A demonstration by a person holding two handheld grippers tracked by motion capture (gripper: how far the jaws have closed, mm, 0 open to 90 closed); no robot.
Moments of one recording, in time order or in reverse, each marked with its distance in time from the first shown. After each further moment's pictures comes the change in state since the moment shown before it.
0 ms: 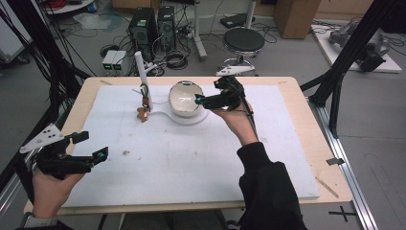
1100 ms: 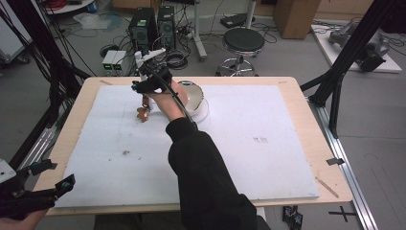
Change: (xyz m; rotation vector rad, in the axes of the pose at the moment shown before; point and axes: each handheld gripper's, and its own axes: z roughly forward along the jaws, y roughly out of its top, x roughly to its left) left arm -0.012 -0.039 -0.089 -0.024 0.126 -0.058; right arm 0.104 0.085 0.161 0.044 0.029 -0.167
